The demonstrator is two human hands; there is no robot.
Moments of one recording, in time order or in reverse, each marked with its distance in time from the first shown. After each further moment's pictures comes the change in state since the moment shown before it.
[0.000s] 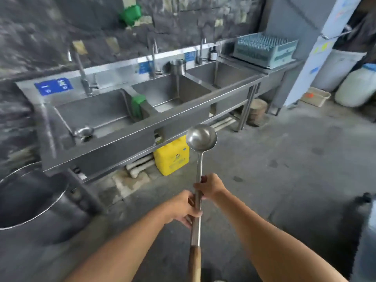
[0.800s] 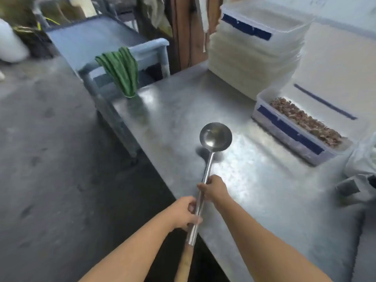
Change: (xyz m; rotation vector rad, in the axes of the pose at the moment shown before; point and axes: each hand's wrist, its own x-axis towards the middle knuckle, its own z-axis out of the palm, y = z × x) left_hand -0.168 -0.075 0.712 1.059 -1.156 0.114; right_hand -0.620 0.578 -0.084 0.949 1.112 0.999
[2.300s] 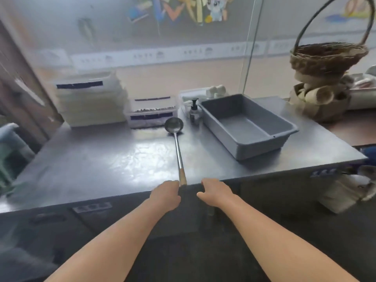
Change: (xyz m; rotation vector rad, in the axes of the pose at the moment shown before) left_hand -0.178 -0.067 -0.018 1.331 -0.077 0.856; right_hand -0.365 0.060 0.129 -0.286 0.618 0.277
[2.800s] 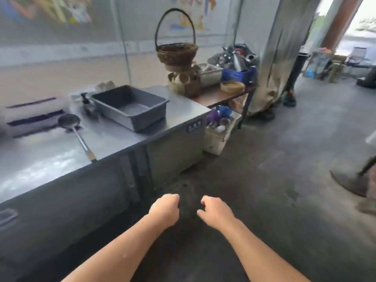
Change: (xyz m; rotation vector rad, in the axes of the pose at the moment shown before) left_hand -0.317 0.202 0.148 0.101 -0.166 0.584; right_hand -0.469 0.121 0.102 0.231 0.213 0.640
